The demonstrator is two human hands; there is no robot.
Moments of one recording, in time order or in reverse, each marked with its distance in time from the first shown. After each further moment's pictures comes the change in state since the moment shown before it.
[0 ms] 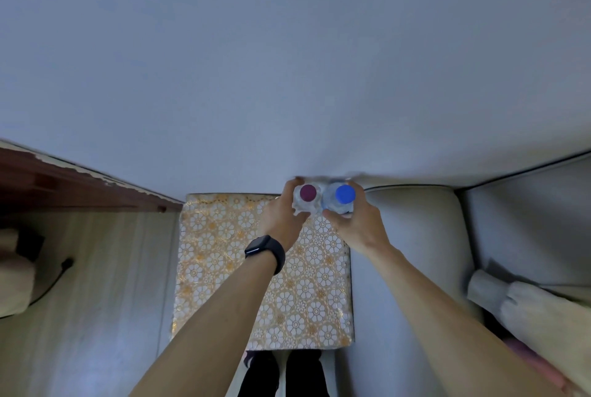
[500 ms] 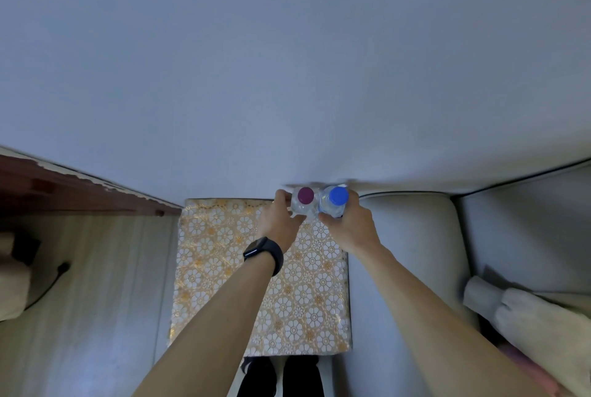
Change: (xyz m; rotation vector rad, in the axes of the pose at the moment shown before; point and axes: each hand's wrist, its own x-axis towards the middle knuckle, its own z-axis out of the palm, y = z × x) left_hand 0.010 -0.001 0.000 -0.083 -0.001 -0.164; right_hand 0.010 -0.014 0.007 -0.068 -0.003 0.103
